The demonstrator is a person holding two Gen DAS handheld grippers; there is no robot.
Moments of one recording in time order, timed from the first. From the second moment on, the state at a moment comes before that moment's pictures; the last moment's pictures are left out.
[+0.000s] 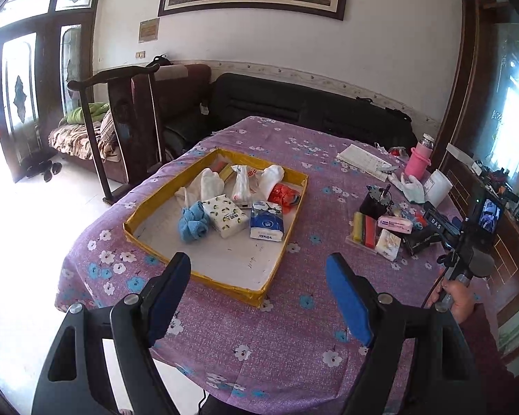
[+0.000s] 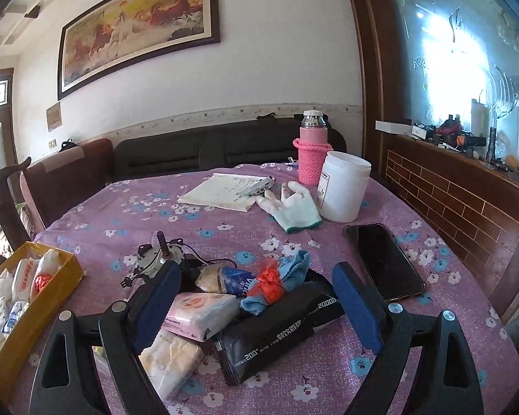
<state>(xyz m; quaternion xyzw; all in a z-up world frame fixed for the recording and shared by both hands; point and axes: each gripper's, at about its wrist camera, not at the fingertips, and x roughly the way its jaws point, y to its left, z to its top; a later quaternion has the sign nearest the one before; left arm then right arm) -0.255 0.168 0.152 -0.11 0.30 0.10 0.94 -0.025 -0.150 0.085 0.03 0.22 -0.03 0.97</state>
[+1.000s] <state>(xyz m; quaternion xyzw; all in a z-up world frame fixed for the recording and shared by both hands) -0.104 0.116 0.073 -0.09 0.44 -0.01 0.89 0.021 -0.241 0.080 0.14 0.29 -0.06 0.95</state>
